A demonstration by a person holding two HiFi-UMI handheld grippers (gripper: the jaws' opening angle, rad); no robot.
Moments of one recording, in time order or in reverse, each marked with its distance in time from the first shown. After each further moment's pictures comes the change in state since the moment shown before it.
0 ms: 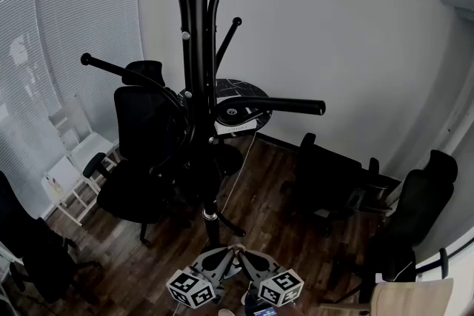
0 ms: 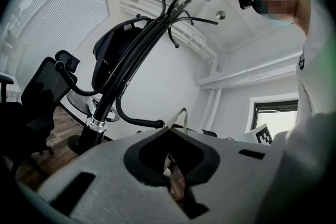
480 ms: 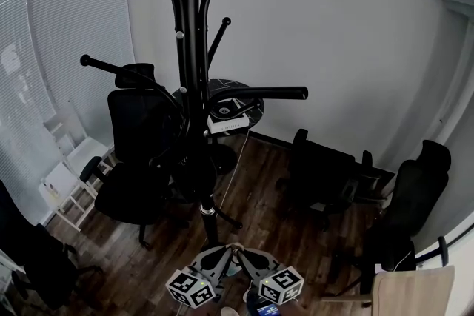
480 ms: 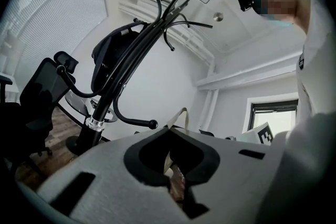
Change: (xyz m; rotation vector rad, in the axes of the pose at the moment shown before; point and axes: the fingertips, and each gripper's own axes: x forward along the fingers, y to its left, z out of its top) left arm -0.015 -0.014 0.002 0.006 -0.011 -0.018; right arm -0.015 0.018 0.000 -0.037 0.005 -0.015
